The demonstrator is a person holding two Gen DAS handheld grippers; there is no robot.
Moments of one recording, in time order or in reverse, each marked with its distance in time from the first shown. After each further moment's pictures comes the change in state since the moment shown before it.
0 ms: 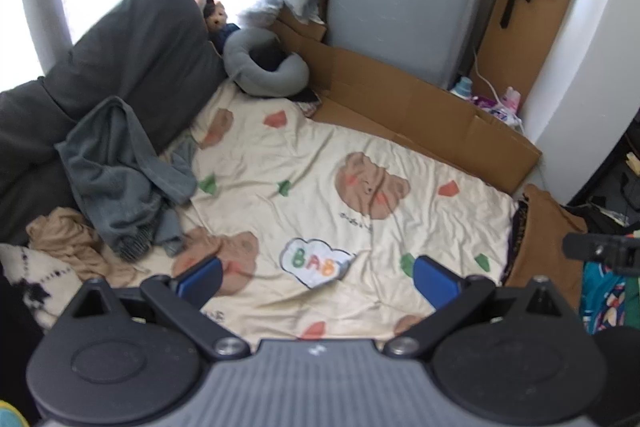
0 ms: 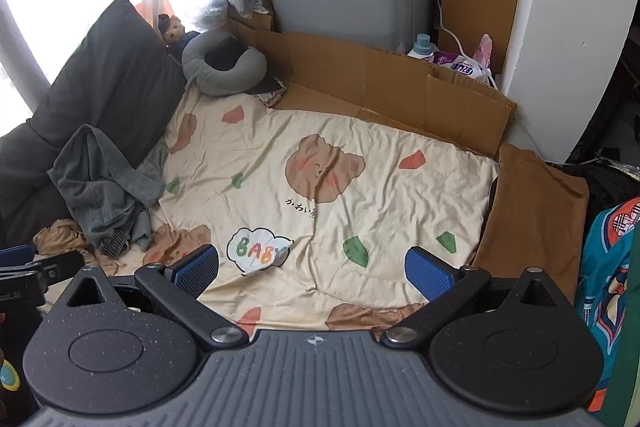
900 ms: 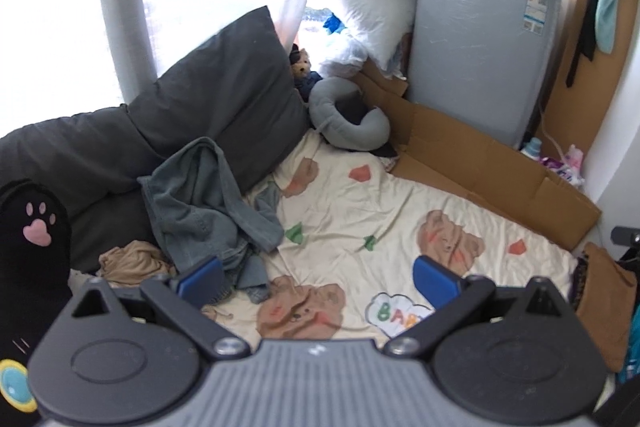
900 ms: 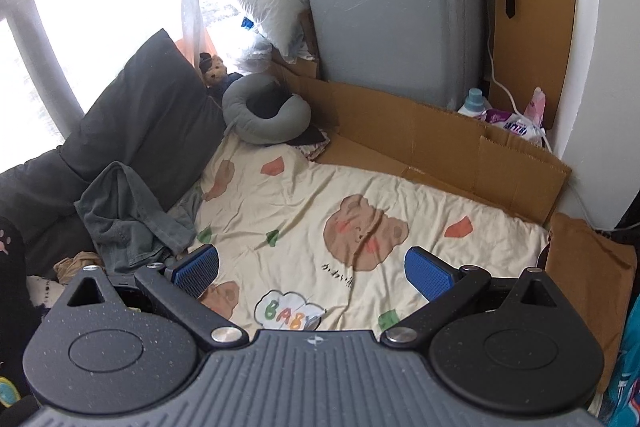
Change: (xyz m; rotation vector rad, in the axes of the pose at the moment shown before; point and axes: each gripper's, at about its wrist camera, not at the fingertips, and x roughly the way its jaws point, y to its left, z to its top) left arm -0.019 0.097 0.030 -0.052 -0.136 0.159; right arm 0.048 0.008 0.051 -0.081 -0.145 0.131
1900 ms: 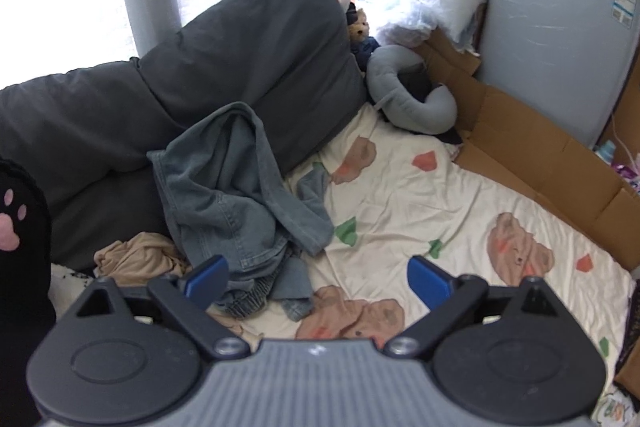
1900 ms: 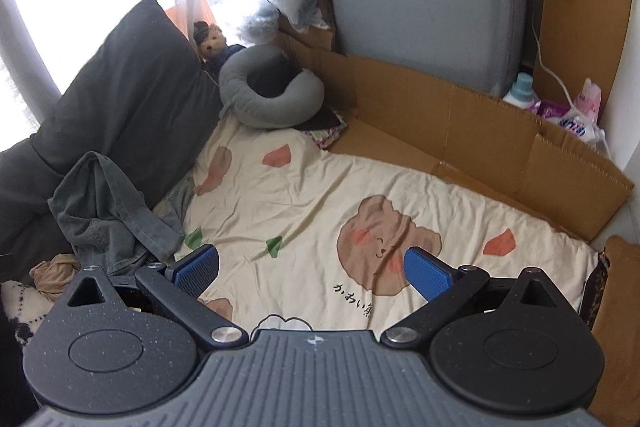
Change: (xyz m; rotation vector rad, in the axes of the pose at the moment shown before) left arm 0.154 0.063 0.015 -0.049 0.081 0.051; right arm 0.162 0.010 0.034 -0.004 0.088 0.037
